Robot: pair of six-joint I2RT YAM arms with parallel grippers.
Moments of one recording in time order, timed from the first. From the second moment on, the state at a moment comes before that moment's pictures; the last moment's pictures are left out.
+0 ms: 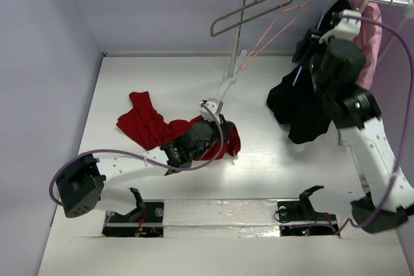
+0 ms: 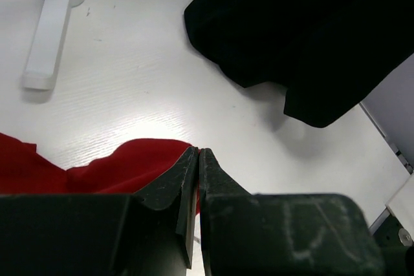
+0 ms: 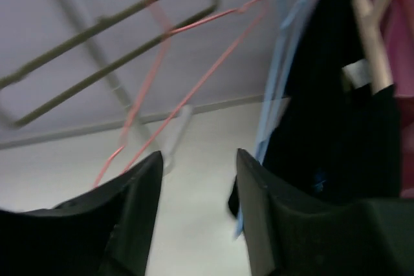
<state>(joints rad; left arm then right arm) -1.07 1.29 0.72 0.39 -0.41 -0.49 0.54 1.12 1.60 -0.49 0.58 0.20</state>
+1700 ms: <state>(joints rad) -1.04 1.31 0.71 0.48 -0.35 -0.41 0.11 1.29 1.56 -0.38 0.25 0.19</state>
